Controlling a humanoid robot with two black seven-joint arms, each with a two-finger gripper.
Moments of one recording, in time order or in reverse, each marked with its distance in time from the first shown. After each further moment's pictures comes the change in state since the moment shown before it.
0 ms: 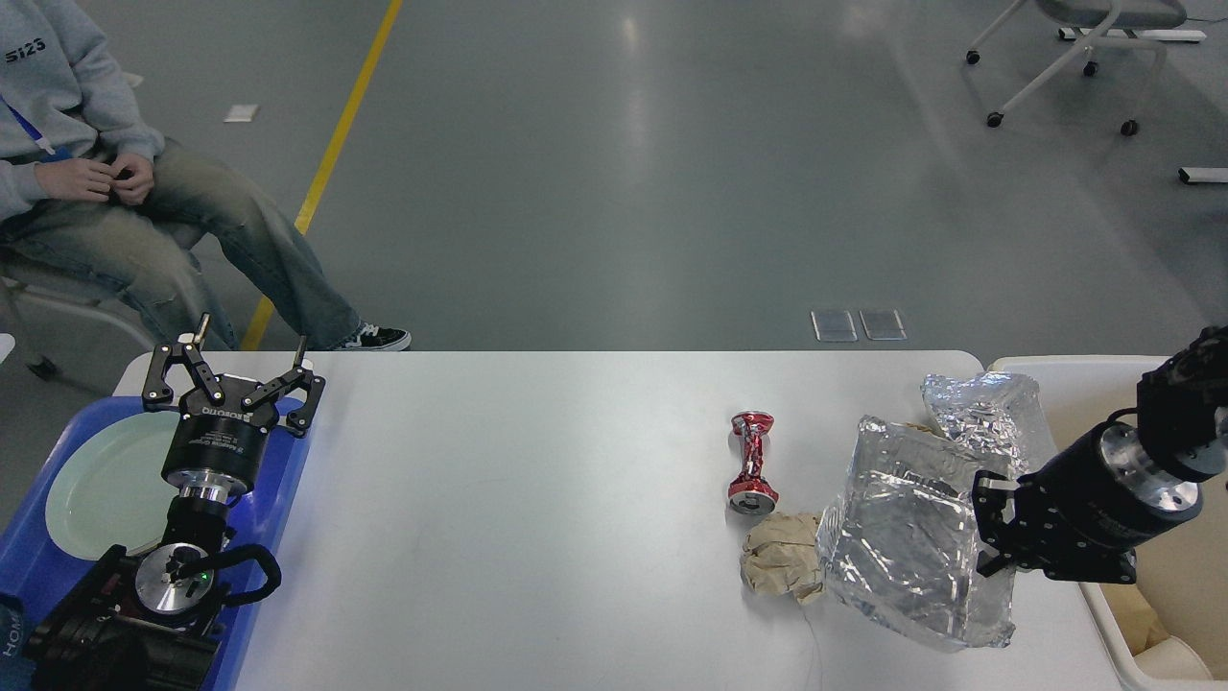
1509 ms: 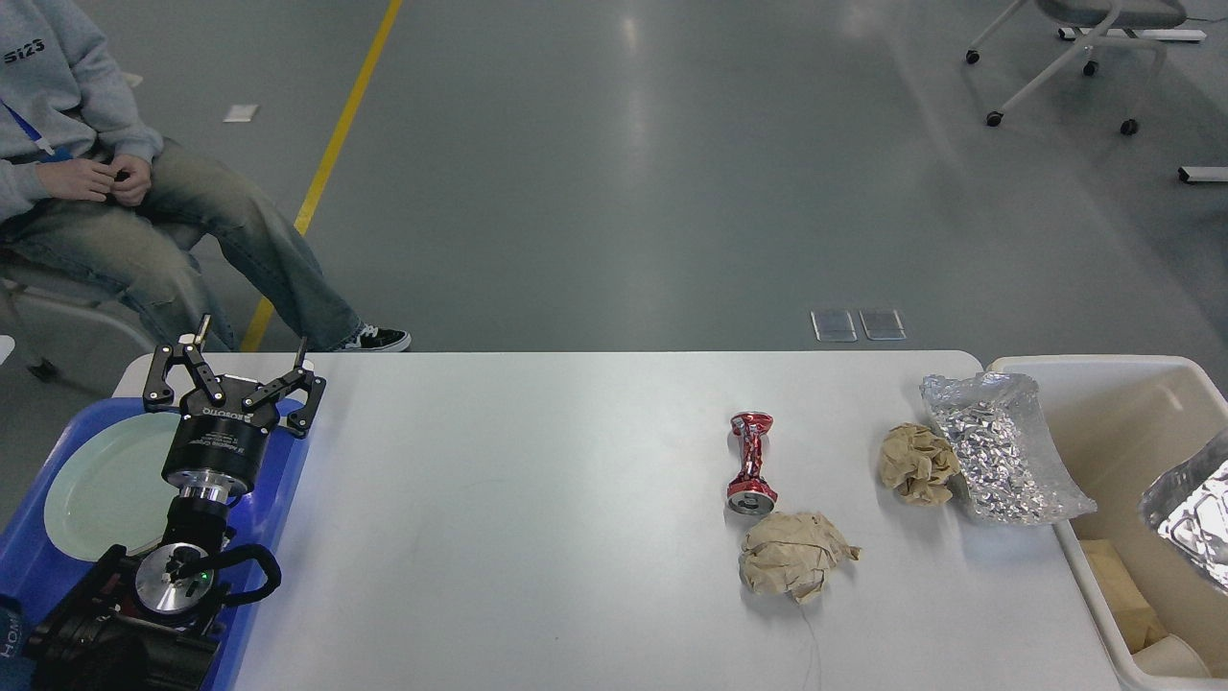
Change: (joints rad) left arm 0.000 0.000 0.000 0.000 0.001 0.000 0.000; right arm -1.038 -0.180 0.425 -1.109 -0.122 -0.289 -0.011
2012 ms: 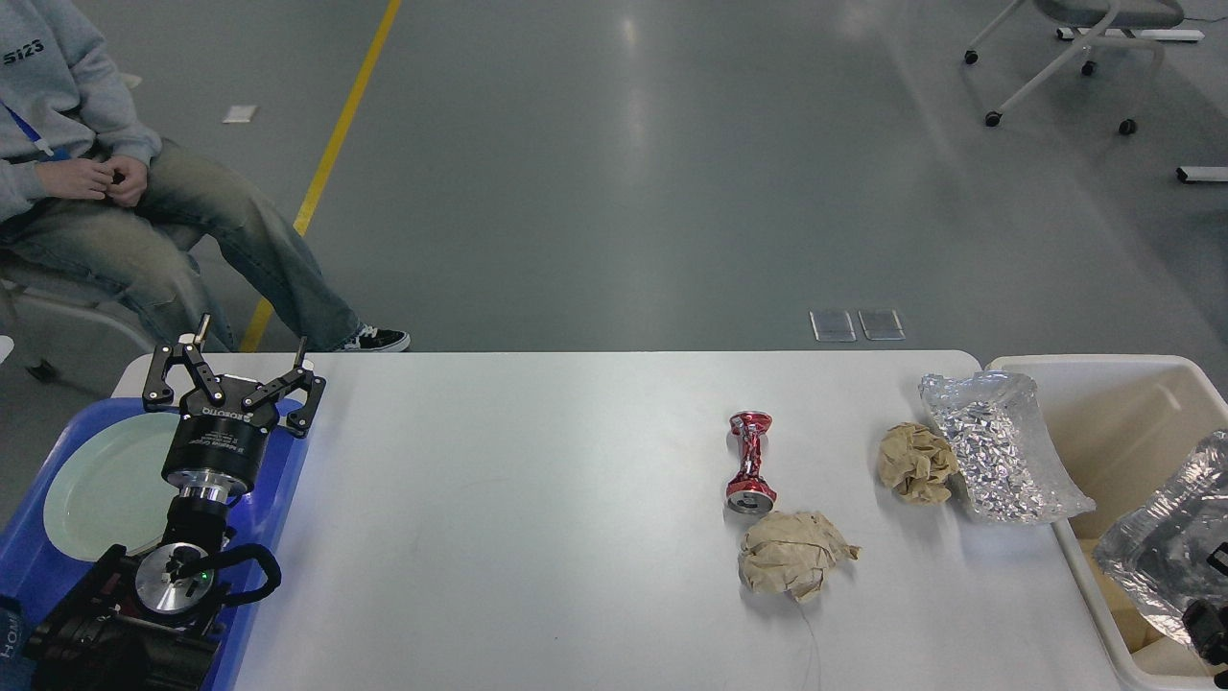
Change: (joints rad) left arm 0.000 0.000 0.000 0.000 0.000 0.000 0.000; right arm -0.487 0.408 0.171 -0.533 0.012 -0.358 -0.081
